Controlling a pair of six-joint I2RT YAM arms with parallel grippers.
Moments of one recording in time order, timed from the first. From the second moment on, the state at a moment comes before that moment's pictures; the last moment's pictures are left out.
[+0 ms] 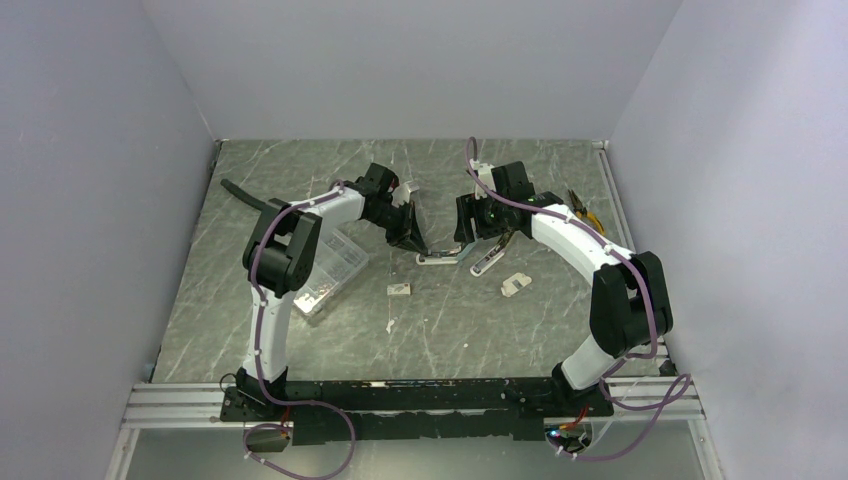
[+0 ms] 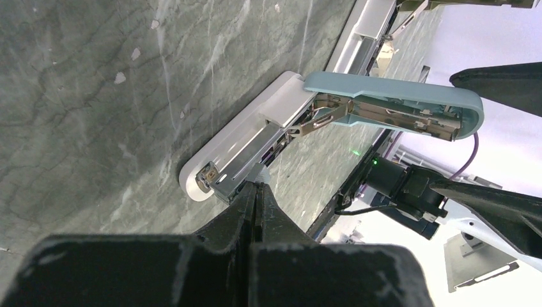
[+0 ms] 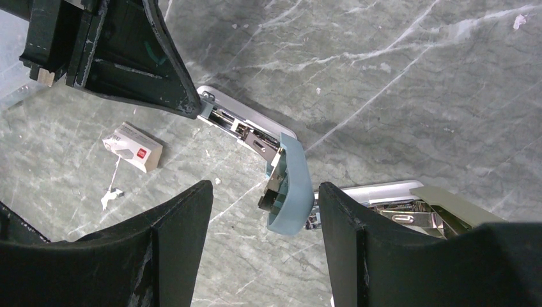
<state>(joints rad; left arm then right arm) -0.46 2.17 1.54 -0.46 0.78 -0.51 0.37 1.60 1.17 -0.44 -0.32 0.10</state>
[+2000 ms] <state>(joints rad) -0.48 2.17 1.60 -0.53 0.74 -0.45 0.37 1.61 1.17 -0.44 -0.32 0.10</state>
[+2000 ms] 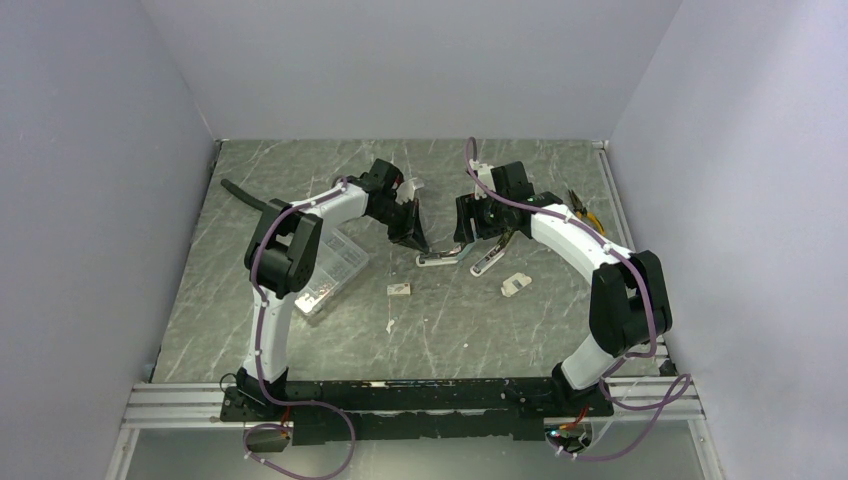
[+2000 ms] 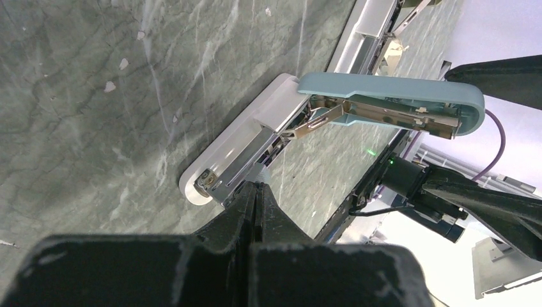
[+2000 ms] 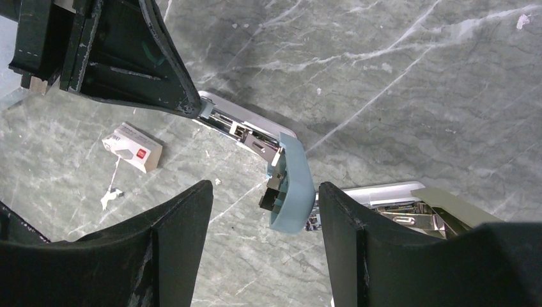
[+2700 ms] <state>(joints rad) -0.50 2.16 1.57 -0.52 0.72 -0.49 0.37 1.61 1.17 -0.43 -0.32 0.10</state>
